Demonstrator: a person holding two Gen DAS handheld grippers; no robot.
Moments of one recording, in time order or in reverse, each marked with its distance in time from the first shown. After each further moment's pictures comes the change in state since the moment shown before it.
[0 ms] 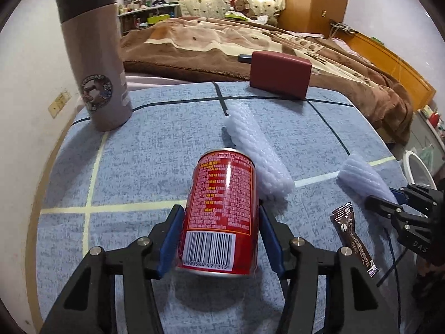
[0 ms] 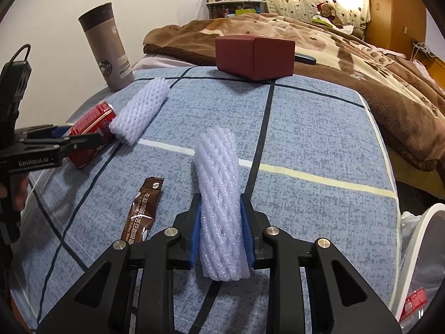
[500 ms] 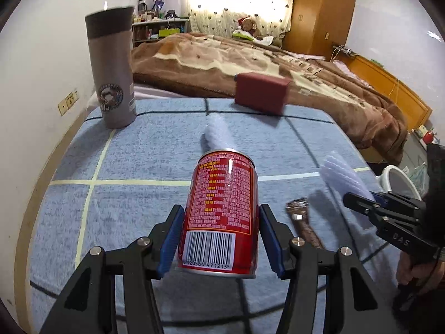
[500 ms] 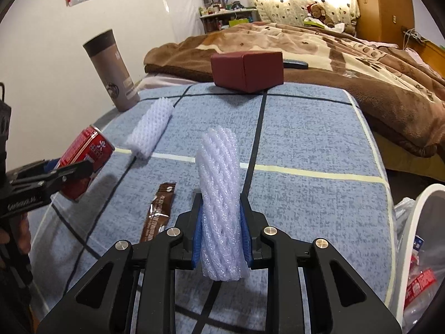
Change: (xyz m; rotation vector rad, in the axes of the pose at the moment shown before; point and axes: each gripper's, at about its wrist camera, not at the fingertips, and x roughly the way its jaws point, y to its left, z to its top) left arm -0.049 -0.030 -0.022 -0.075 -0.104 -0.015; right arm -0.024 -0.006 -0.007 0.079 -0.069 0.046
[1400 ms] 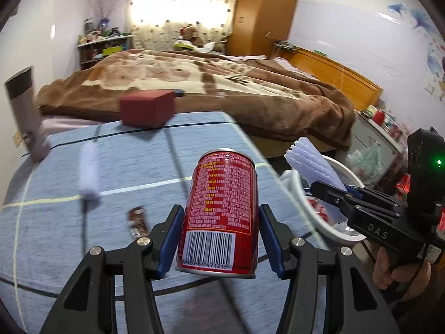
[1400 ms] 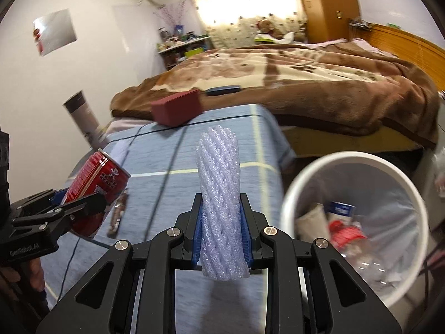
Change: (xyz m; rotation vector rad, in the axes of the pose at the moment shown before) left arm -0.024 -0.165 -0.004 0.152 -0.041 -0.224; right arm -0.098 -0.082 -0.034 0.184 -0.146 -0.128
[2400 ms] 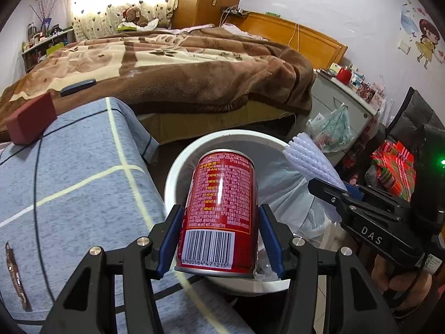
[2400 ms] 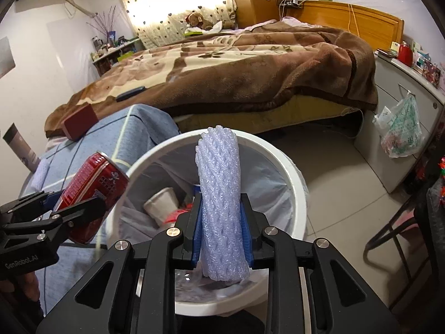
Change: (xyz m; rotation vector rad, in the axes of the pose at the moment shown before) left arm 0.105 -0.168 0.014 0.133 0.155 -0.152; right arm -0.024 -0.134 -0.013 0.157 0.044 -0.247
